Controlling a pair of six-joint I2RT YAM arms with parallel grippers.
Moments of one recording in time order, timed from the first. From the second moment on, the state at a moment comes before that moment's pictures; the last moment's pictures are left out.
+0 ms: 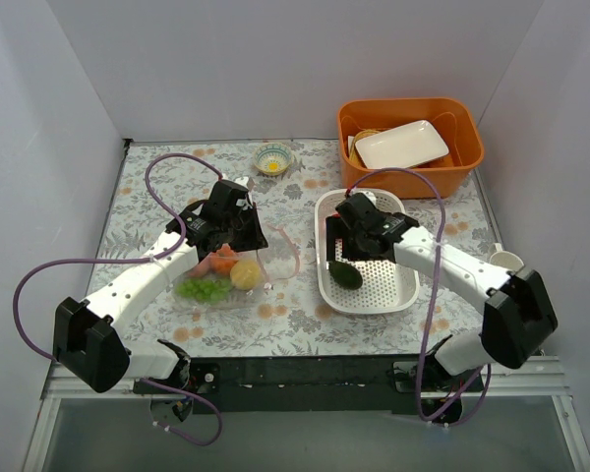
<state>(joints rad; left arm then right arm) -0.57 1.31 1.10 -0.62 0.07 -0.61 0.73 1.47 1.08 -0.68 0.20 0.62</state>
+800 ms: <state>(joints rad) -0.57 1.26 1.10 -0.64 0.05 -0.62 0.69 1.38 0.94 -0.60 0.11 0.46</state>
